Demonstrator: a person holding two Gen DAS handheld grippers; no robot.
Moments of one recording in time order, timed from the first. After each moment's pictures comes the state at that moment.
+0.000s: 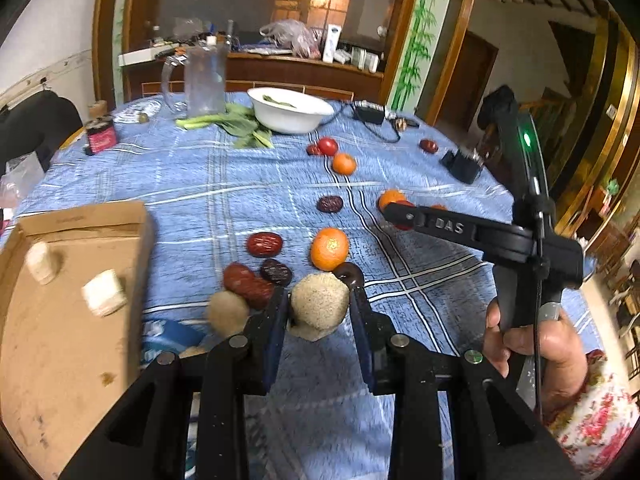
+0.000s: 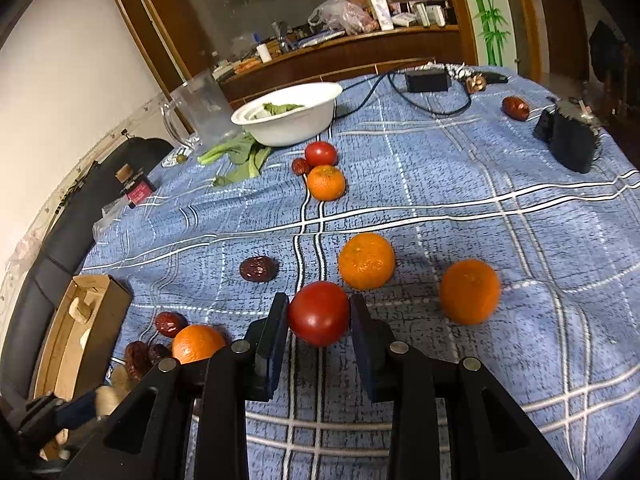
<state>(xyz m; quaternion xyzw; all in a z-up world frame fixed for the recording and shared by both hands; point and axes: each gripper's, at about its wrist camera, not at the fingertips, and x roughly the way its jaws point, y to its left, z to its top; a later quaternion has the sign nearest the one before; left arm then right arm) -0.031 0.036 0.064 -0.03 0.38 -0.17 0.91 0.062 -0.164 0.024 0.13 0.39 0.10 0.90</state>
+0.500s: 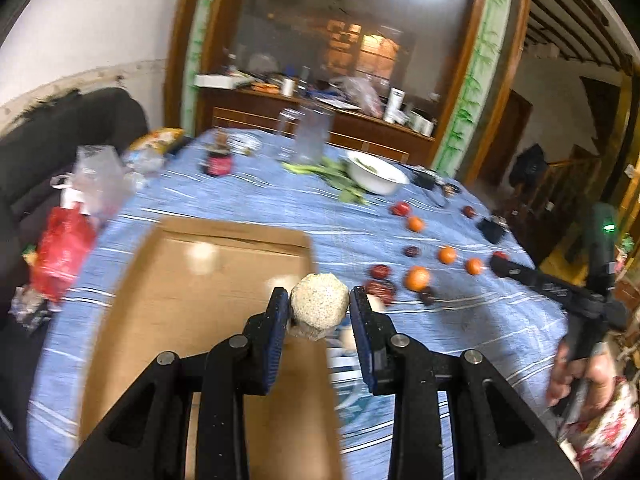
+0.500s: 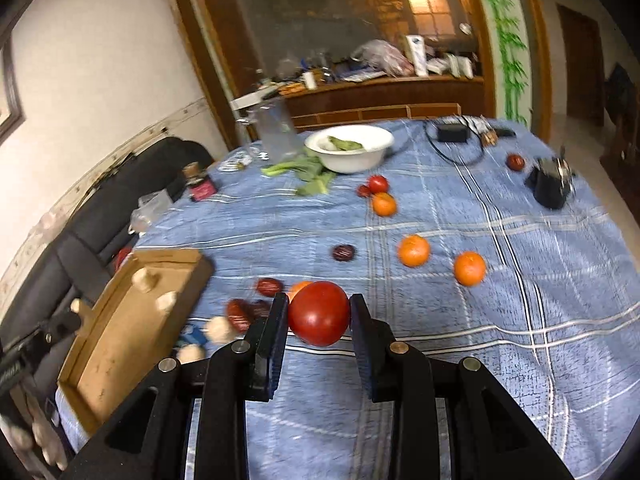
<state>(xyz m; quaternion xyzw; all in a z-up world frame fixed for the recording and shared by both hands) -0.100 0.186 0.127 -0.08 0.32 -0.08 0.94 -0.033 -0.112 0.104 0.08 0.35 0.15 0.92</state>
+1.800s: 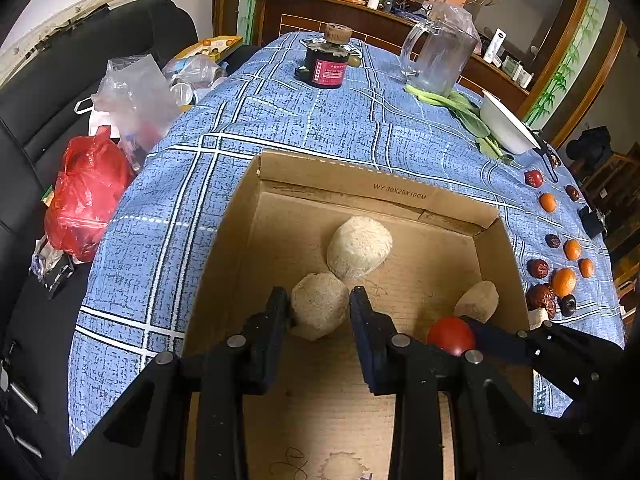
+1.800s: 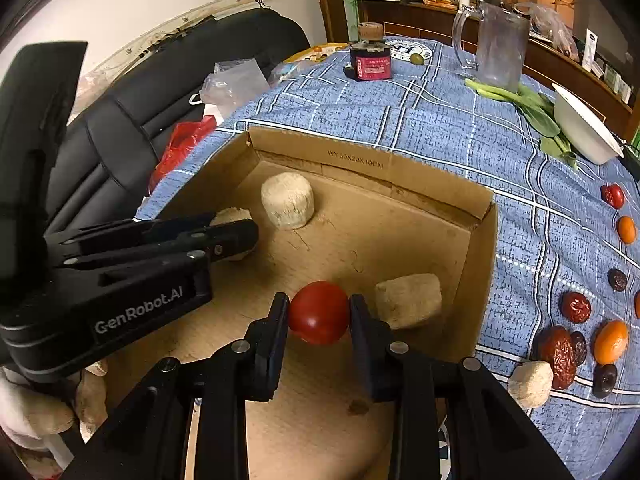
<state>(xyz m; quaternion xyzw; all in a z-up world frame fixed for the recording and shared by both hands) 0.030 0.284 0.036 -0.10 0.49 -0.01 0.87 0.029 0.159 0.025 -0.05 0.48 0.26 0.83</state>
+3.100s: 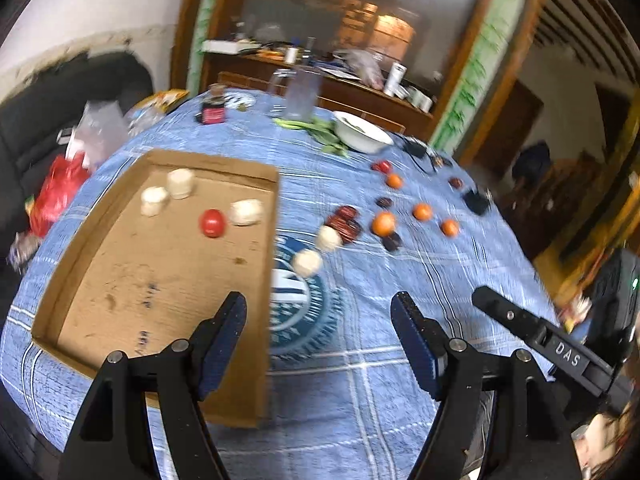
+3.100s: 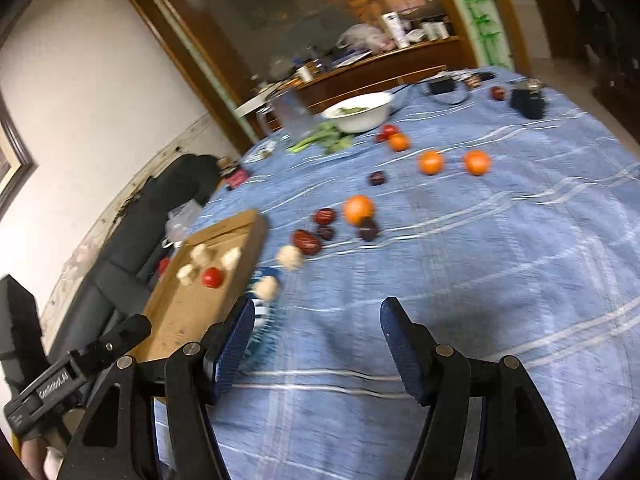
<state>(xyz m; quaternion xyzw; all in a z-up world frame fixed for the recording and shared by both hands) -0.153 0.117 0.104 -0.10 0.37 -0.09 0.92 -0.139 -0.117 0.075 0.19 0.36 0.13 0.91</state>
